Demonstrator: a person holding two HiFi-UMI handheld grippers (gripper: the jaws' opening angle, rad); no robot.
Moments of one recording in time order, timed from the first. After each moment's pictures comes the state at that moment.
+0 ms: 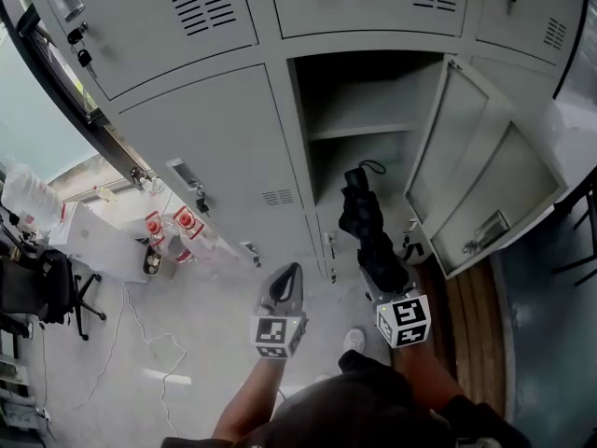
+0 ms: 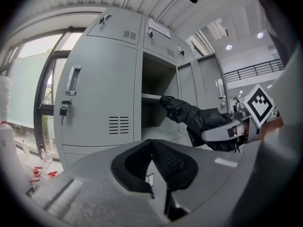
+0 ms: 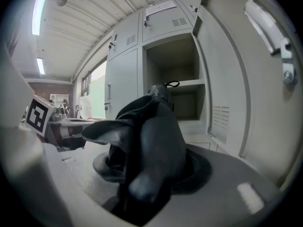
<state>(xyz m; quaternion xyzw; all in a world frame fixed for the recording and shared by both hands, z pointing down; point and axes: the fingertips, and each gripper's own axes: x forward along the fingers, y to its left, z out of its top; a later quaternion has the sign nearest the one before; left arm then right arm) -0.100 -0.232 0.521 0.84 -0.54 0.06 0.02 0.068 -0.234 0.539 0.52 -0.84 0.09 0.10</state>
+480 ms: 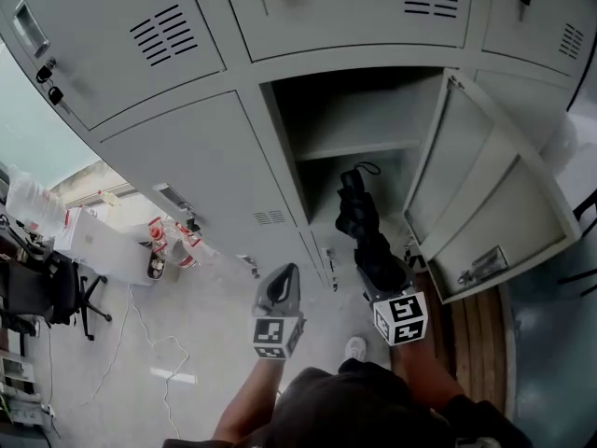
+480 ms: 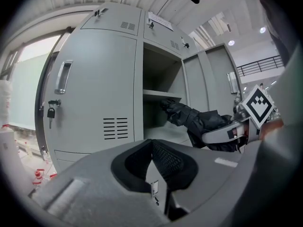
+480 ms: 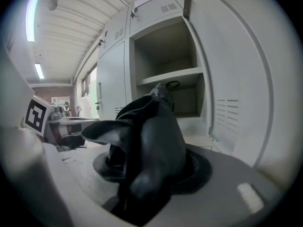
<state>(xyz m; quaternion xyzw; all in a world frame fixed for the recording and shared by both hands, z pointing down) -0.084 -0.282 0.522 0.83 -0.56 0.08 0.03 0.085 -0.293 0.551 0.50 -0.85 0.12 0.11</state>
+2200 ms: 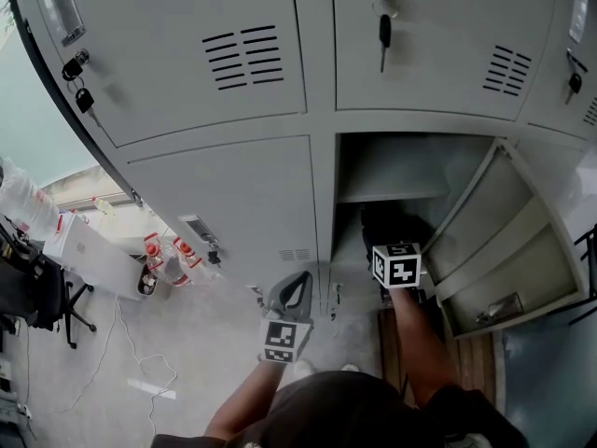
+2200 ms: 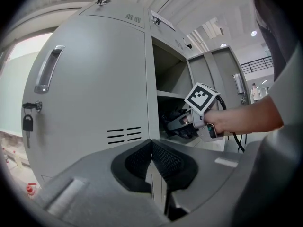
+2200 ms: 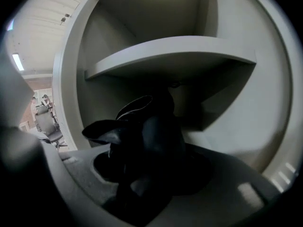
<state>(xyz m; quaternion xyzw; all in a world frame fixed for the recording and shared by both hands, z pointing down) -0.108 -0.352 0.507 0.85 -0.52 0.07 -0.01 0.056 -0.477 0.520 0.56 -0.80 0.14 0.16</state>
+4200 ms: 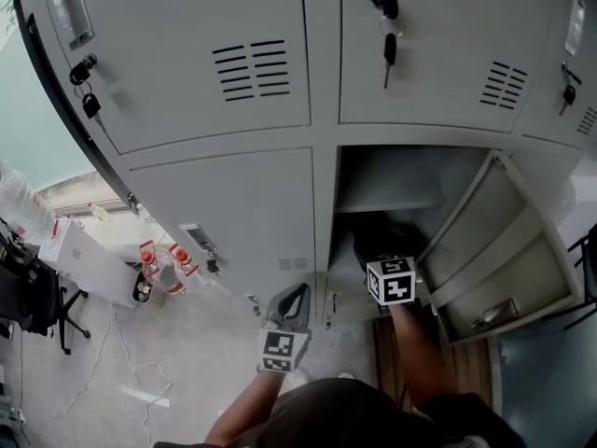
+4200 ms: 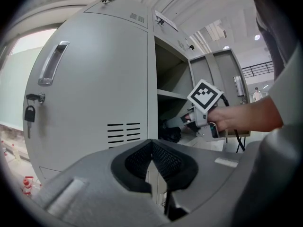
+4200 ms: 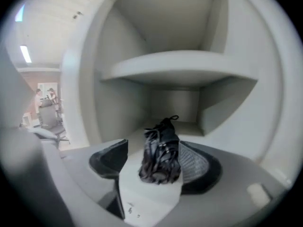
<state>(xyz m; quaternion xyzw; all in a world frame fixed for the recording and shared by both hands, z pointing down) -0.109 -0.347 0.514 0.86 -0.51 0.06 0.01 0.046 -0.463 0.510 0.55 -0.81 0.10 0.18</state>
